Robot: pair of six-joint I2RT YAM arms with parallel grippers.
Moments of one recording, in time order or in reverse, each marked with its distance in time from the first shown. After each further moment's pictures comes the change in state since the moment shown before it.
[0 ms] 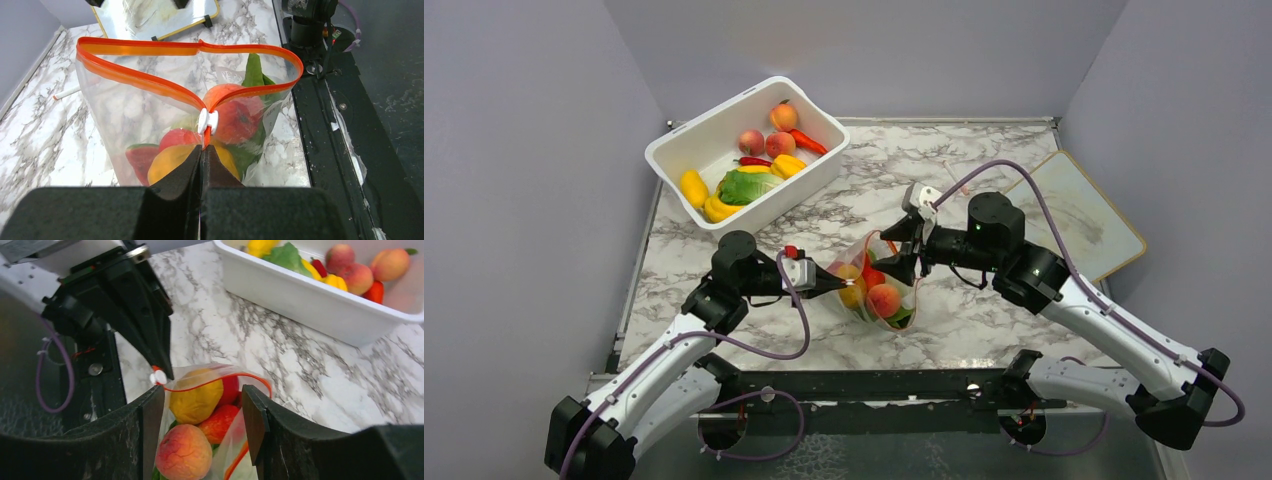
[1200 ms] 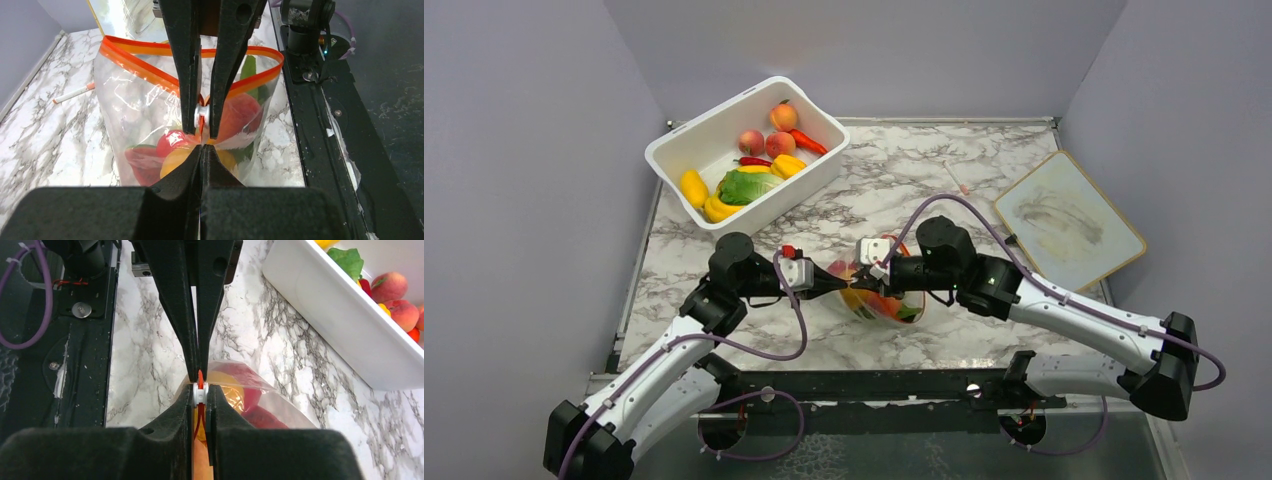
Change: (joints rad) left arm 0.000 -0.012 0.000 0.021 -0.001 -0.048; right arm 0.174 0.137 -0.088 0.076 -0.041 -0.327
